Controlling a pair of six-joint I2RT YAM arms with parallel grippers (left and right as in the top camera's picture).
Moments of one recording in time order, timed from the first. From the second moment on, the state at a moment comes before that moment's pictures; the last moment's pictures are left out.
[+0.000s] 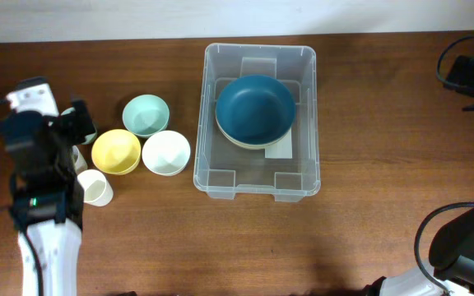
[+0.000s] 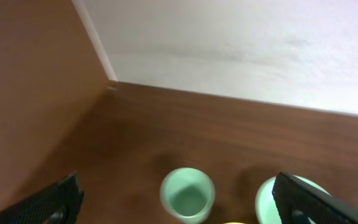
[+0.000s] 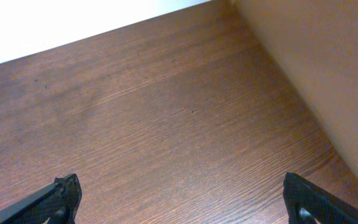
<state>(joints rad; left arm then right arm) 0.22 1.14 0.98 -0.18 -0.19 0.08 -0.47 1.79 1.67 -0.63 0.06 -0.07</state>
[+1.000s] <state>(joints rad) 0.22 1.79 0.98 0.19 -0.06 0.06 -0.47 1.79 1.67 -0.63 0.06 -0.07</state>
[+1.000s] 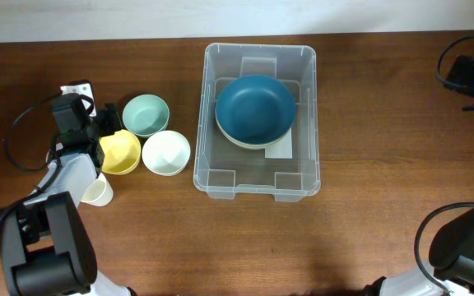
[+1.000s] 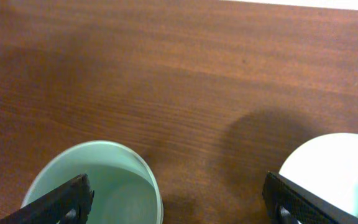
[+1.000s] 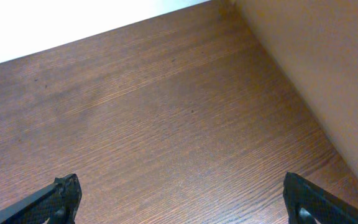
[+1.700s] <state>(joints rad) 0.22 1.83 0.98 0.19 -0.11 0.06 -0.47 1.79 1.67 -0.63 0.06 -0.07</state>
